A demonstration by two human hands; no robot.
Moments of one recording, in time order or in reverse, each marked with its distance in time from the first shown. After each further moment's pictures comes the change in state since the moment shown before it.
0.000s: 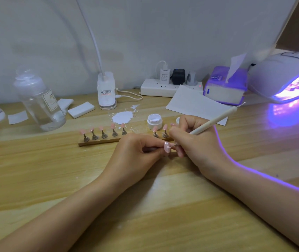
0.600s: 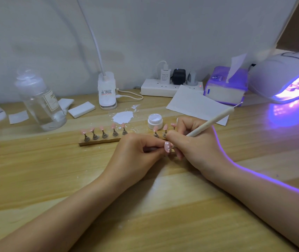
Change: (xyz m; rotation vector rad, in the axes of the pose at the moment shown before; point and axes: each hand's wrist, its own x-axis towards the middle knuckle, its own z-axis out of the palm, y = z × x) left_hand -0.001 0.003 -0.002 0.023 0.013 0.011; right_hand -0.003 -0.004 0.001 -0.113 -0.038 -0.033
